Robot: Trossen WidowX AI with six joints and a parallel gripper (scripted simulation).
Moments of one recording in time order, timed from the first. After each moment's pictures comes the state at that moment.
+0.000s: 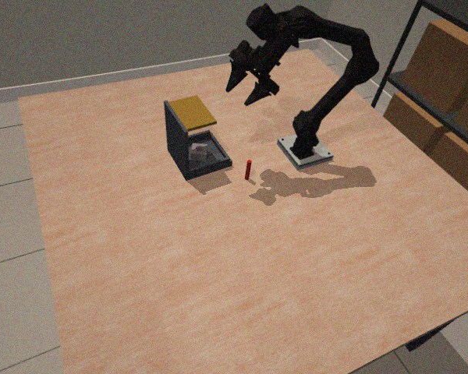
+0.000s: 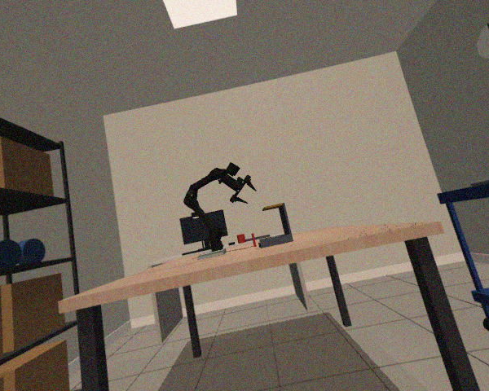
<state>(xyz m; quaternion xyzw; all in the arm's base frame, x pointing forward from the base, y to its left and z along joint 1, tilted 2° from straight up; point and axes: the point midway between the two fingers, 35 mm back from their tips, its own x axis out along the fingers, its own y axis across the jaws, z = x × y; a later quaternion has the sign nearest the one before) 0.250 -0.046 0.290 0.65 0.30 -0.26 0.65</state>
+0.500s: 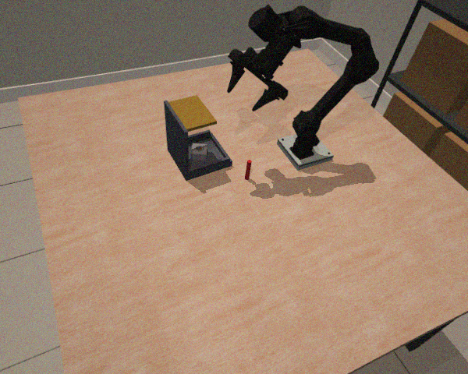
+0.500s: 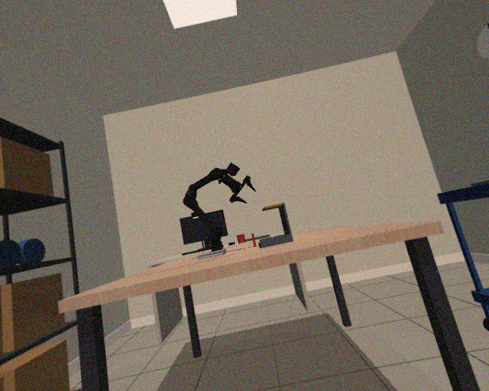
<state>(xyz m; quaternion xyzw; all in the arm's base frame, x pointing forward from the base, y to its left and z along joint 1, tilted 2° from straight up) 0.248 -0.028 0.292 0.77 0.27 -0.30 0.49</state>
